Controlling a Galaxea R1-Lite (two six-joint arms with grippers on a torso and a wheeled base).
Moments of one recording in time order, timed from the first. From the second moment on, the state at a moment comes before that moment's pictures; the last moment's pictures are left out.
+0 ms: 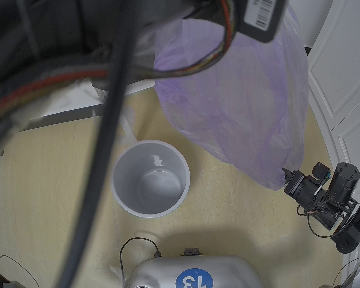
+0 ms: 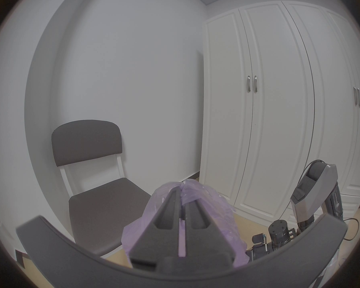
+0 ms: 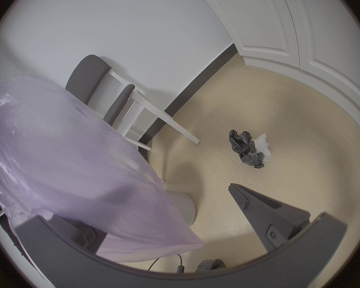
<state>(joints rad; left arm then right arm) -1.26 1.54 -1.39 -0.50 0.54 0.55 0.38 1.85 -0.19 -1.55 -0.01 0.72</state>
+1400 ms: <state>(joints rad) -1.26 1.54 -1.39 -0.52 0.54 0.55 0.34 1.90 -0.17 -1.55 0.10 0.87</state>
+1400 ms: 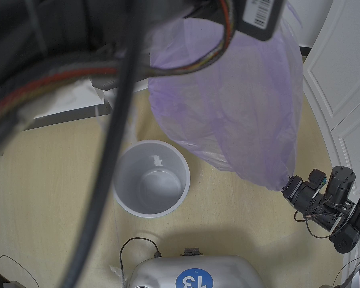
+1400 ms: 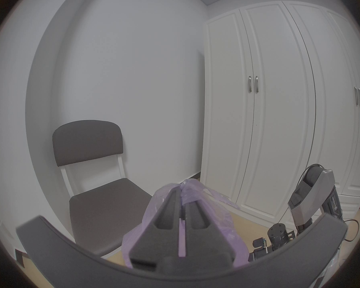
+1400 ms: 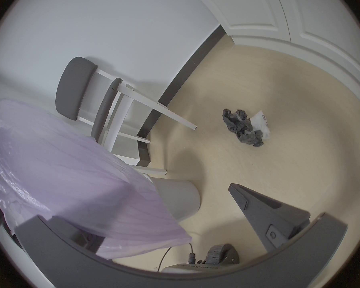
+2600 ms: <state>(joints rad) -1.24 1.55 -1.39 -0.52 0.54 0.55 0.37 1.82 -0.16 -1.55 0.11 0.88</state>
